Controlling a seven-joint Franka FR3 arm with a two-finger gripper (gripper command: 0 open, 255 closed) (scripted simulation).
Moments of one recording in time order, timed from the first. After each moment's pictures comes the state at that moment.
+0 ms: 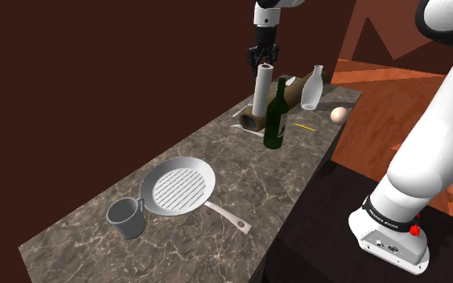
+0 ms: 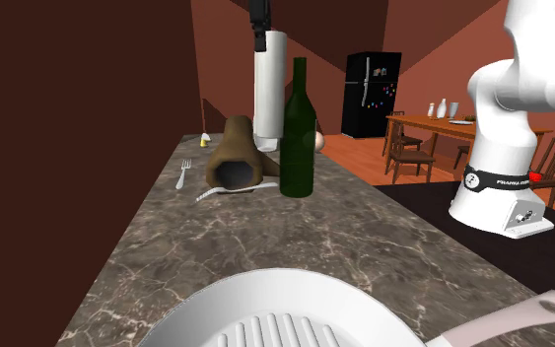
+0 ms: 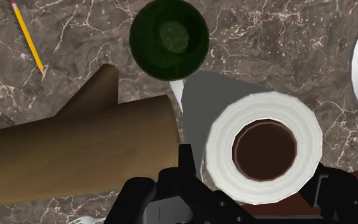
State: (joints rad) arm -0.19 0.05 0.04 -1.67 0.05 1.68 0.04
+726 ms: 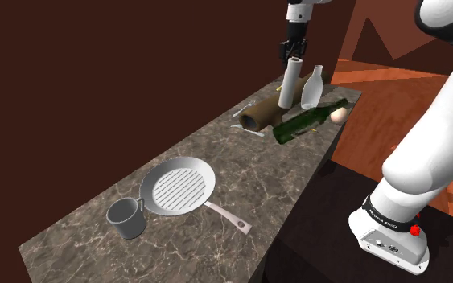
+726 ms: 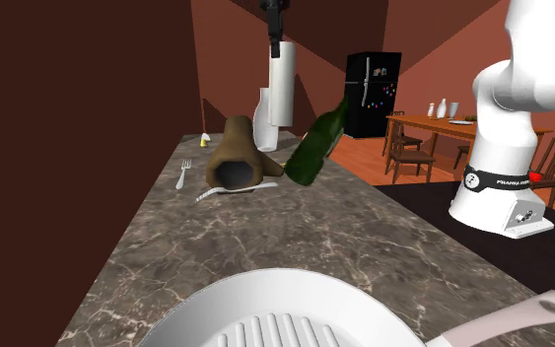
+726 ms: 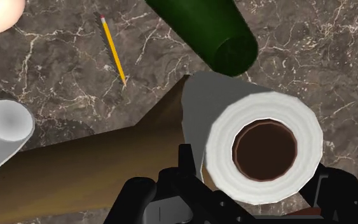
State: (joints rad) arm -0.33 0.03 -0.09 -1.69 0.05 1.67 -0.22
